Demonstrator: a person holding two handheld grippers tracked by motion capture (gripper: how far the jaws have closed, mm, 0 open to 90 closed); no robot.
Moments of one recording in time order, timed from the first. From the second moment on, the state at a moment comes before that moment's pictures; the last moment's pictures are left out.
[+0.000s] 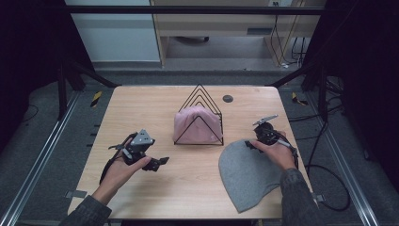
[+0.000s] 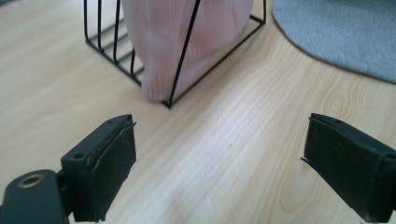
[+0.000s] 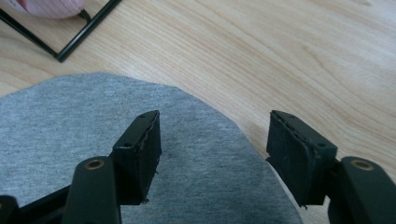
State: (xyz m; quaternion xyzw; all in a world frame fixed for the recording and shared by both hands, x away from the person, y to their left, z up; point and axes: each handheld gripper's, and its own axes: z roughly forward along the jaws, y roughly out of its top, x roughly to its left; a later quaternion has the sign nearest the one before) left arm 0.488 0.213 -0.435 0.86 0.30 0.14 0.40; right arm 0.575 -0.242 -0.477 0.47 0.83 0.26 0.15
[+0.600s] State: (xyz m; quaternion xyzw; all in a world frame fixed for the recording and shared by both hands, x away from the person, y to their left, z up) left arm 0.480 0.231 -0.457 0.86 0.33 0.13 0.37; right arm 0.573 -0.238 -0.480 0.45 0.85 0.25 0.12
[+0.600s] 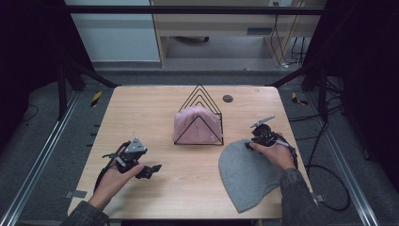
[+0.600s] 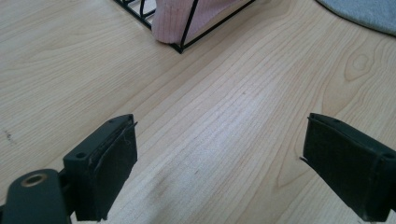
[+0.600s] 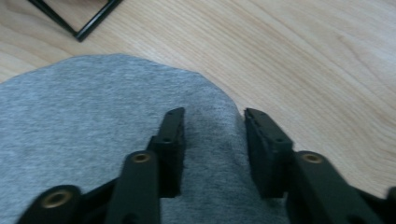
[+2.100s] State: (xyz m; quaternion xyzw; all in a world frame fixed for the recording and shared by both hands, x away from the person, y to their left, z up) left arm 0.477 0.221 -0.462 0.86 0.29 0.08 0.41; right arm 0.453 -0.161 -0.320 0.22 0.84 0.45 0.19
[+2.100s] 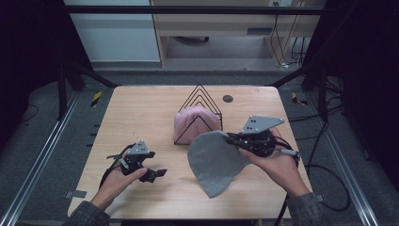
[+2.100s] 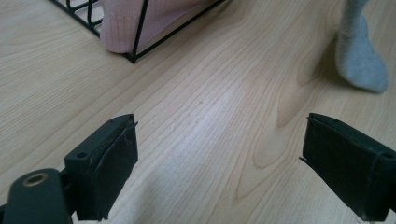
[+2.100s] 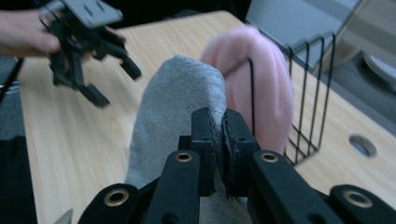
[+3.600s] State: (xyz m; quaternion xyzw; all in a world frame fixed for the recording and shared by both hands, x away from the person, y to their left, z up) left arm 0.473 0.223 -0.445 0.83 0.26 0.09 0.48; right arm 0.456 -0.055 -0.275 0.14 0.85 0.48 0.18
